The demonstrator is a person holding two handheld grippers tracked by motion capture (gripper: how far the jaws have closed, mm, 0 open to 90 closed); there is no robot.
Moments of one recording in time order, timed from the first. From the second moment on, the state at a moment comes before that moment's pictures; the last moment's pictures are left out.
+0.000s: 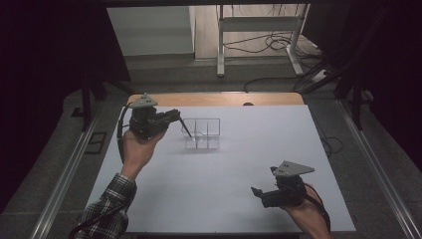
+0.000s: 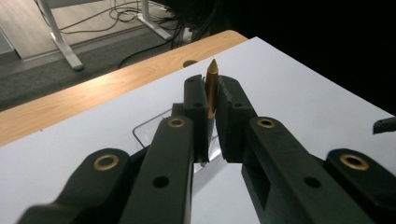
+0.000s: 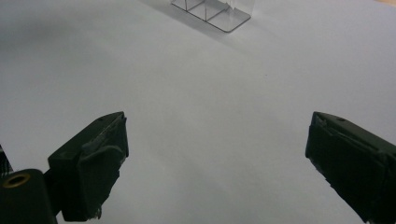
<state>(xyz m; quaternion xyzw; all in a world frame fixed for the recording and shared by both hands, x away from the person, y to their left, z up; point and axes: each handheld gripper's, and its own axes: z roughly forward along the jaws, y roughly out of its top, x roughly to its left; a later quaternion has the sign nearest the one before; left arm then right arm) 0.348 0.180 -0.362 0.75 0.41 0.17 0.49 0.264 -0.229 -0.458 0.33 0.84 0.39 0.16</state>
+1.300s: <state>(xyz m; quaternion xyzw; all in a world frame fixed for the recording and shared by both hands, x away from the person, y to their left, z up) 0.392 0.170 -0.377 0.75 0.43 0.20 0.46 0.263 -0.260 -0.461 0.36 0.83 0.40 0.16</state>
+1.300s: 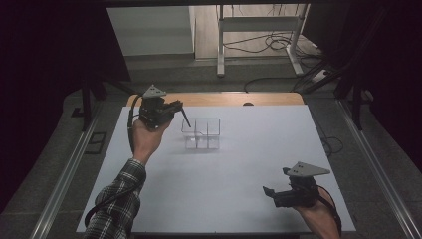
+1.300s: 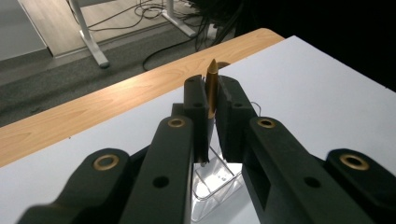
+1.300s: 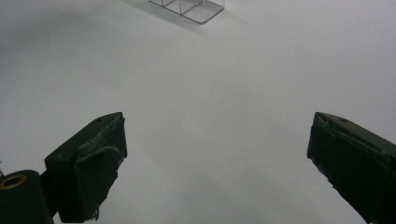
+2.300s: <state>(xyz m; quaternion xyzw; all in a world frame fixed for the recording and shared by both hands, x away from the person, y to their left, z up) 0.407 0.157 -0.424 0.76 0.45 0.18 0.43 0.265 -0.266 -0.466 0.36 0.83 0.39 0.17</state>
